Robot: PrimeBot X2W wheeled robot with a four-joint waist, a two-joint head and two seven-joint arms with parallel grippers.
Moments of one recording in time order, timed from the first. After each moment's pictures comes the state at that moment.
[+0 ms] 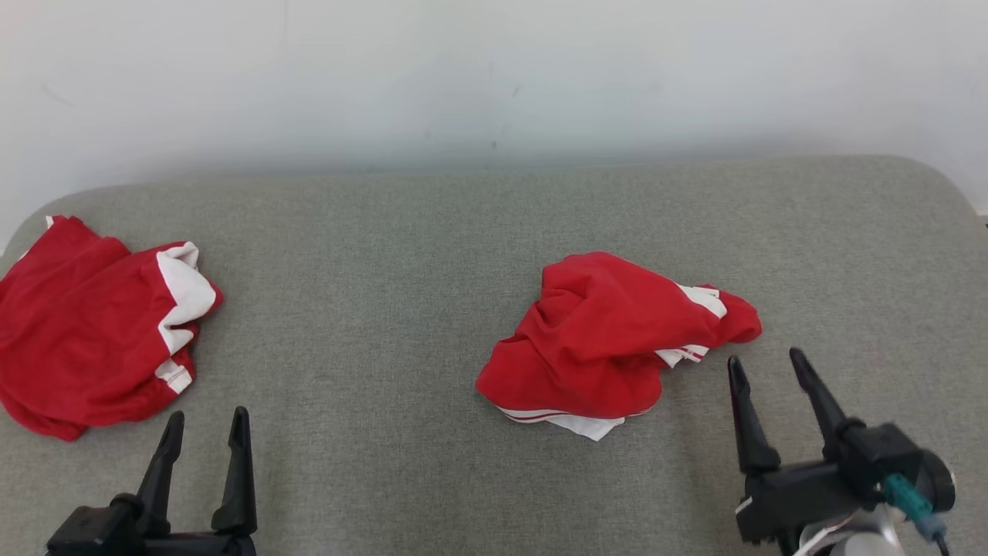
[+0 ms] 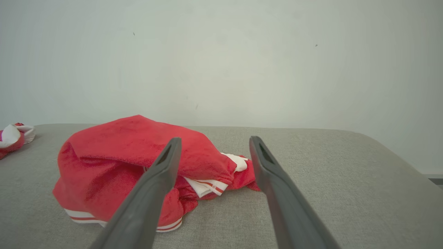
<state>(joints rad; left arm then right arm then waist) -0.02 0.15 0.02 0.11 -0.30 -0.10 -0.26 -0.10 -0.08 0.04 0.22 0.10 0.13 -0.25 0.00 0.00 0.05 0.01</state>
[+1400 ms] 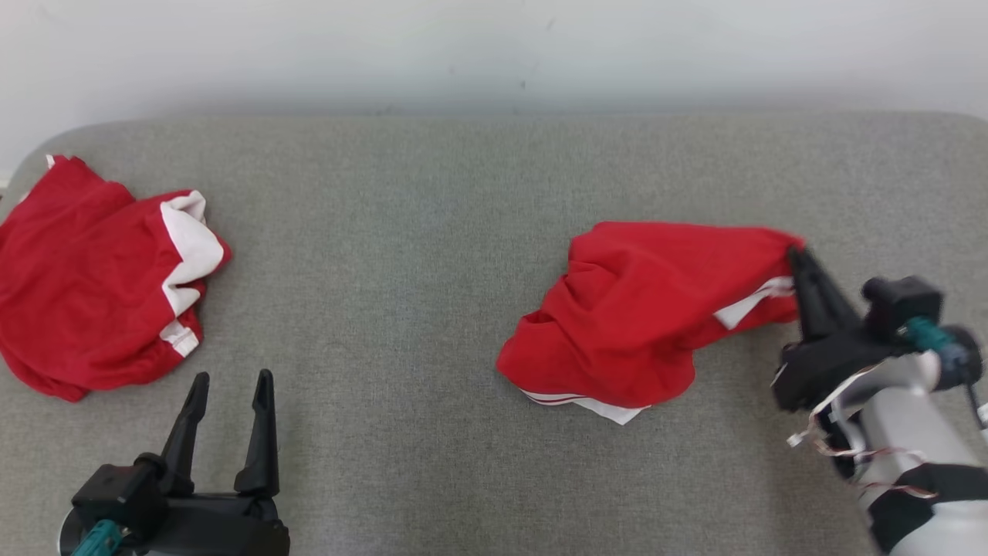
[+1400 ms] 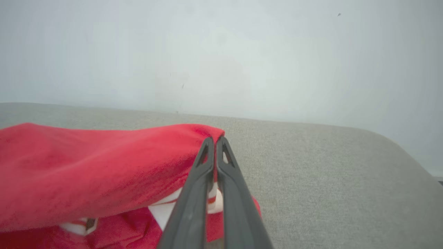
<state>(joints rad) -0.11 0.12 0.00 0.16 -0.28 -0.12 -0.26 -0.58 -0.26 0.16 0.74 0.25 0.13 -0.26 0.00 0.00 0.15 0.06</state>
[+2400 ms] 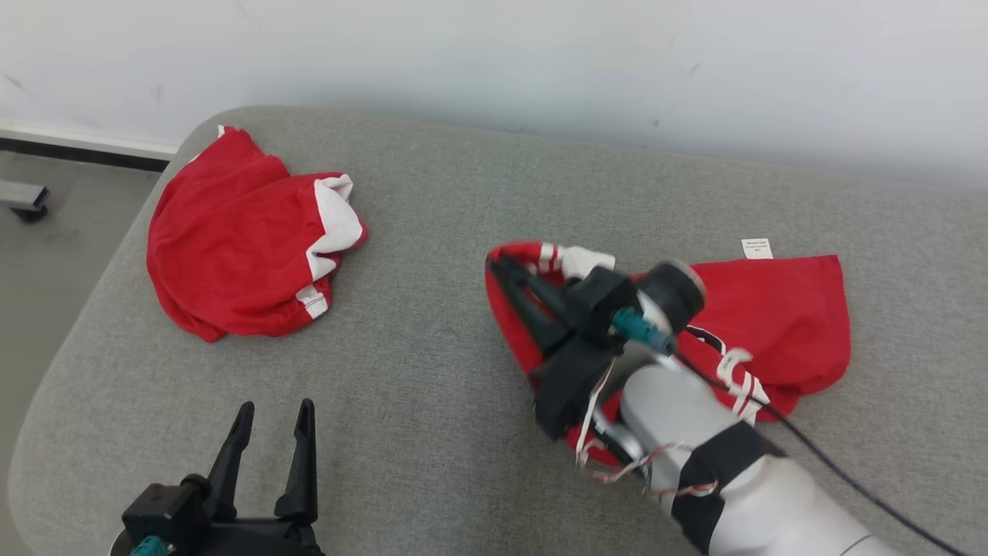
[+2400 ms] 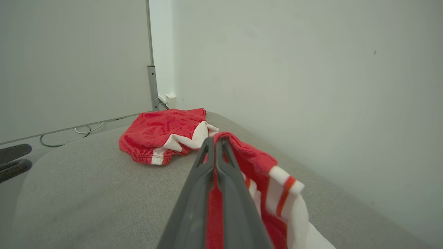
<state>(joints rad) -0.08 0.07 -0.03 0.20 -0.28 -0.13 -0.26 -0.81 -0.05 0.75 0.78 0.34 0.13 -0.26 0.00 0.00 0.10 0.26</state>
